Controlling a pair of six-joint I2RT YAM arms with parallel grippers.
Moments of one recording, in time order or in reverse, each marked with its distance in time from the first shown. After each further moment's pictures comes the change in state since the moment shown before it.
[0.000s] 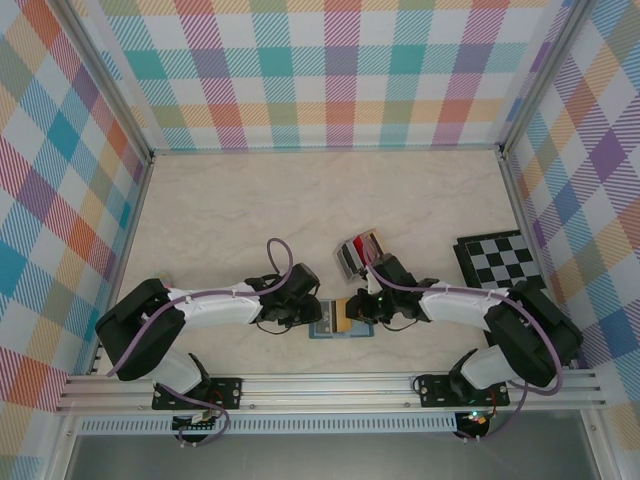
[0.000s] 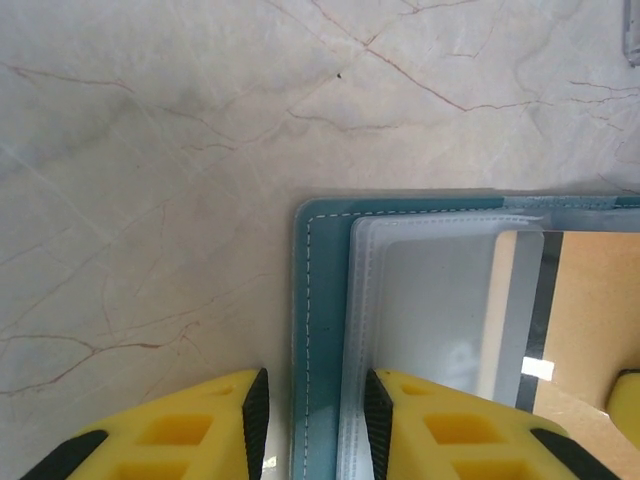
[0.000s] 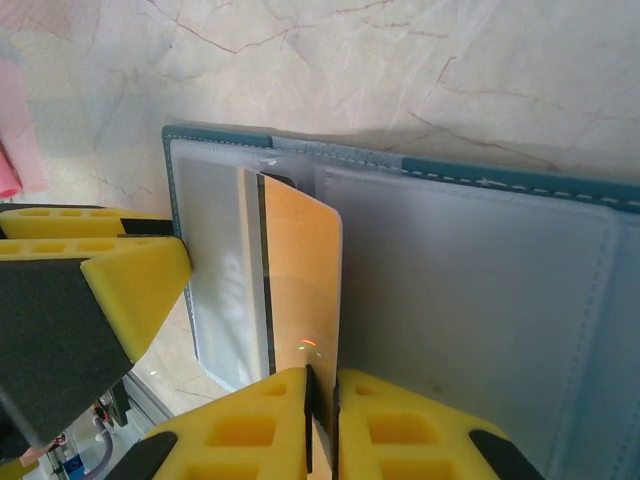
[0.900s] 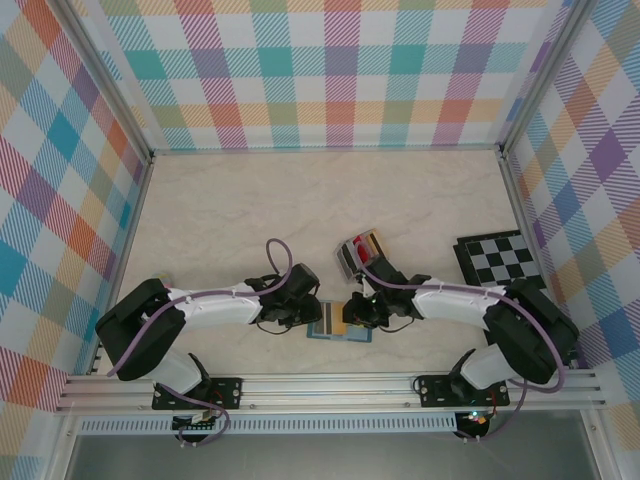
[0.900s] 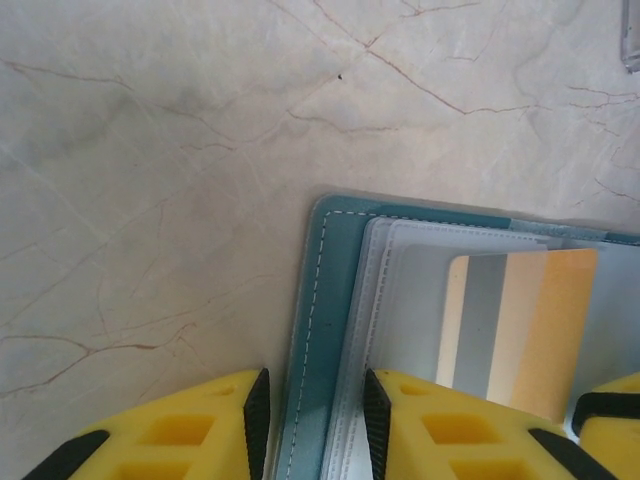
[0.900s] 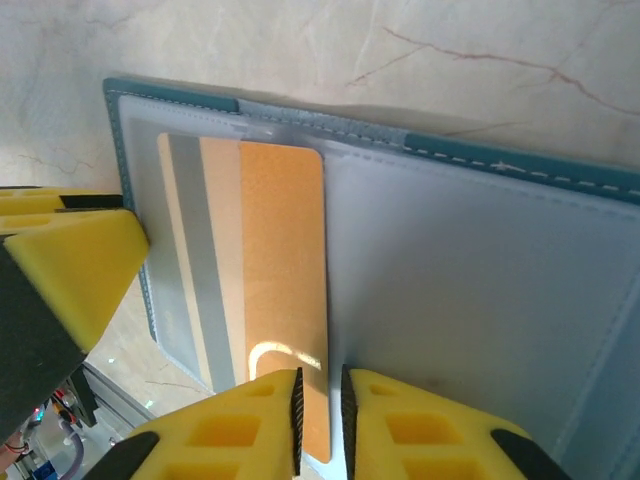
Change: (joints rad) left arm 0.000 0.000 -0.006 0.016 0.004 -0.019; right arm 0.055 0.032 0.079 -0.162 0.057 0.021
